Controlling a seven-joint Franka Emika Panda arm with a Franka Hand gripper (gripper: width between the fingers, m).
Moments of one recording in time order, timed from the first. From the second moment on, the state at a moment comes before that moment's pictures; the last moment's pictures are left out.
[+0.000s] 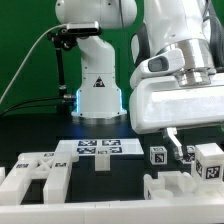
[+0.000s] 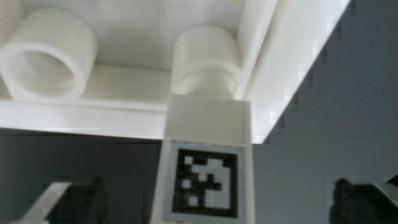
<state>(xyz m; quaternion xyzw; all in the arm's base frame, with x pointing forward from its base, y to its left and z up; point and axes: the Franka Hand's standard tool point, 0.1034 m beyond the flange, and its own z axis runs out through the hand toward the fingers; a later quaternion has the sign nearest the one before) 0.635 0.118 0.083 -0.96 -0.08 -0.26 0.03</state>
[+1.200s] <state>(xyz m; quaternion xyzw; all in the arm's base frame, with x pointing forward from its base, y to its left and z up) 0.653 0.113 0.085 -0.99 -0.07 -0.11 0.04</state>
